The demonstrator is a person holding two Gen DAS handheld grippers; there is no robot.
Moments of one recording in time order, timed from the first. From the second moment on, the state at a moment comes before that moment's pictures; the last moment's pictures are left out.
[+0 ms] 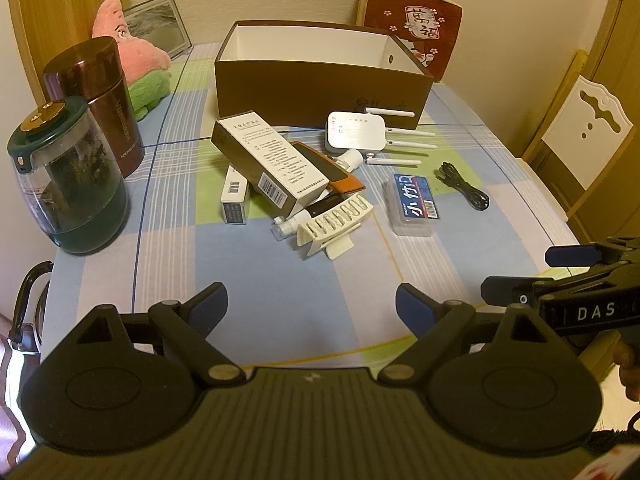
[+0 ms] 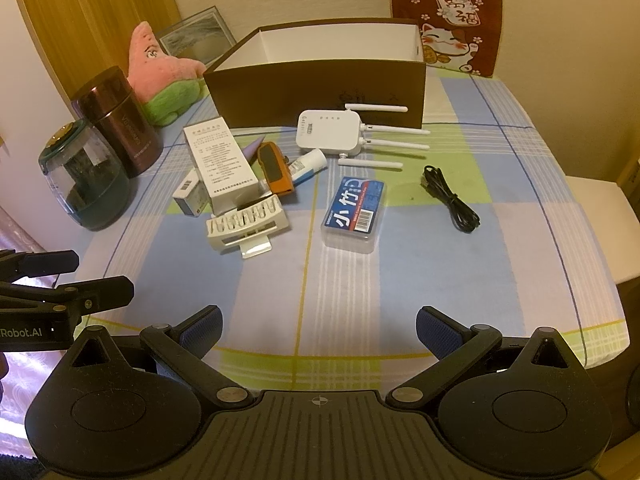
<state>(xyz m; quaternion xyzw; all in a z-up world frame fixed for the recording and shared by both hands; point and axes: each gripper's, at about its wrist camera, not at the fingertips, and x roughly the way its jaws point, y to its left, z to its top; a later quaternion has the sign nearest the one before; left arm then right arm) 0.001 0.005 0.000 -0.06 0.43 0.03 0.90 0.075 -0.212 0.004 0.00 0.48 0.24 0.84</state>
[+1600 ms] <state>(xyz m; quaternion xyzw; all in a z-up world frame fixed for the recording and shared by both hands) 0.050 0.058 -0.015 -0.09 0.44 0.12 0.88 0.151 -0.155 -0.012 -0.02 0.44 0.36 0.82</state>
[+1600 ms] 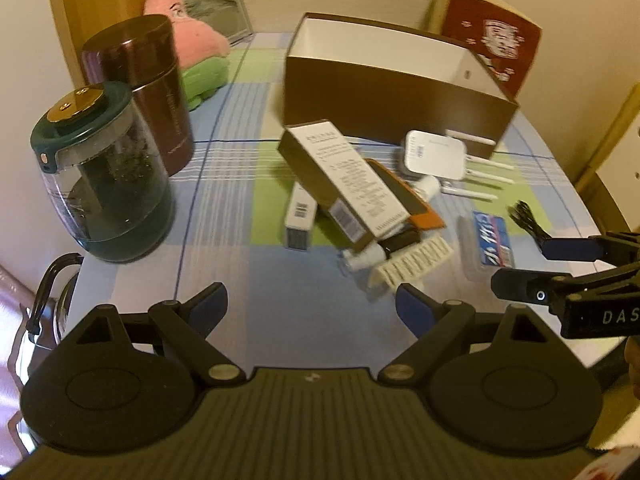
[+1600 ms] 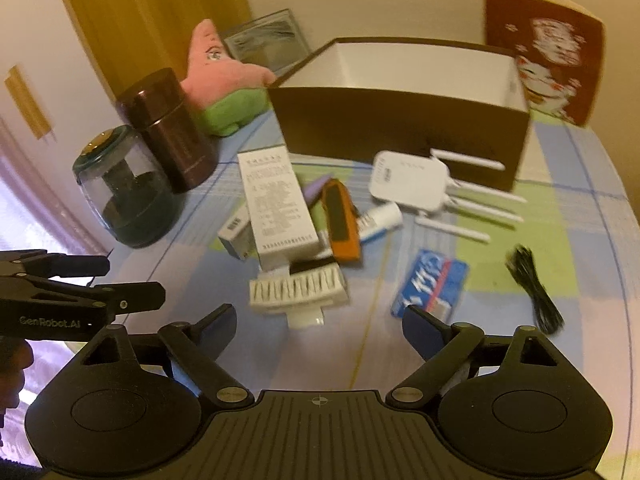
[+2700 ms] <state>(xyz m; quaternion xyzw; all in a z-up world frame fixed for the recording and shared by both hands) 0.123 0.124 -0.072 -0.14 0.47 0.23 0.84 0.253 -0.039 -0.072 -0.09 0.42 0.48 0.76</state>
